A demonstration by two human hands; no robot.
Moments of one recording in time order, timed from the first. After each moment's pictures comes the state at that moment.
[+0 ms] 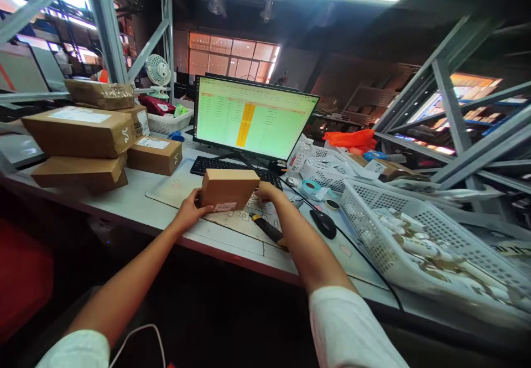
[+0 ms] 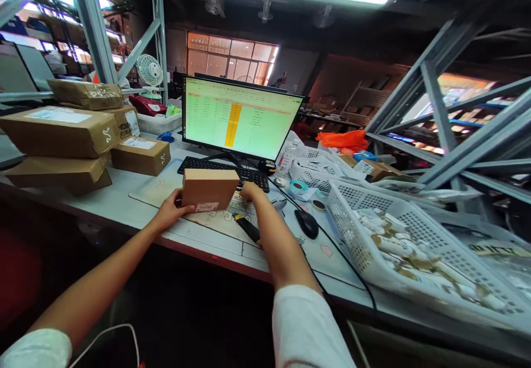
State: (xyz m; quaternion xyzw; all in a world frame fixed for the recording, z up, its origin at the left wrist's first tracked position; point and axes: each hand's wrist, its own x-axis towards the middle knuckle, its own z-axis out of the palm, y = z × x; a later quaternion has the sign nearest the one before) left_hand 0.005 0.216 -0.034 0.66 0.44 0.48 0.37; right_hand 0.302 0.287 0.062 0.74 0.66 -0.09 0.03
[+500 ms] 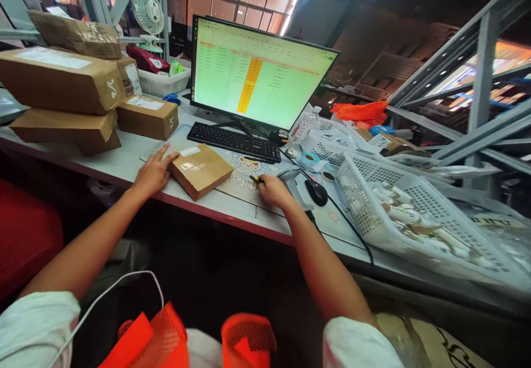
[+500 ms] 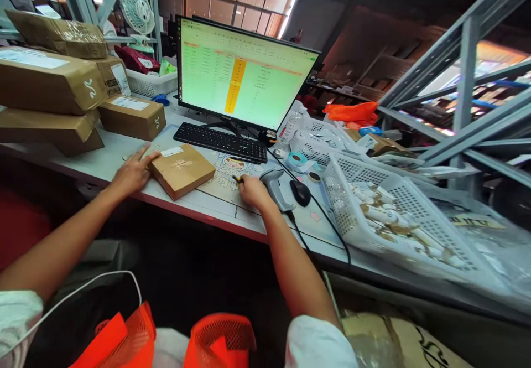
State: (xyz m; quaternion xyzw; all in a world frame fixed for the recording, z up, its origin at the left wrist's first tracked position) left_hand -0.089 0.193 -0.026 0.77 0.52 0.37 0.05; right_hand 0.311 0.161 0.029 0.69 0.72 -0.06 -0.02
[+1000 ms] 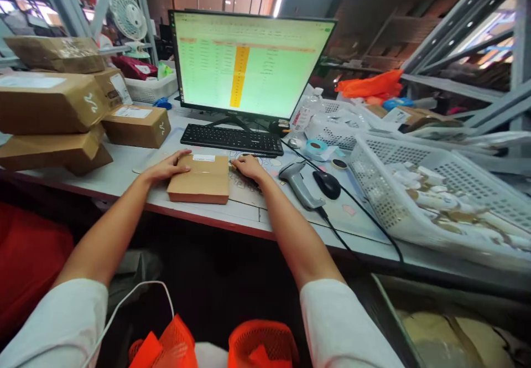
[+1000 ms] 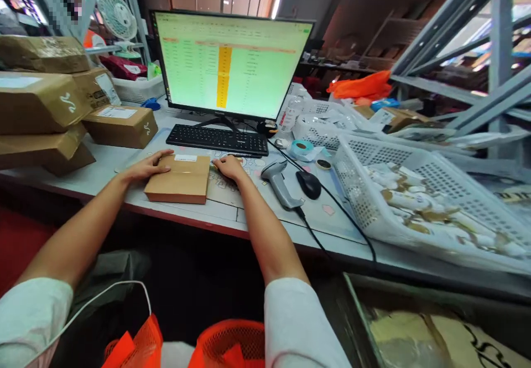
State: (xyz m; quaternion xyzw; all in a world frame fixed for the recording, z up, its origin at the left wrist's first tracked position) left_hand -0.041 0.268 -0.011 0.68 0.44 0.33 0.49; right_hand 0.271 0.258 0.012 0.65 0.72 -0.16 -0.18
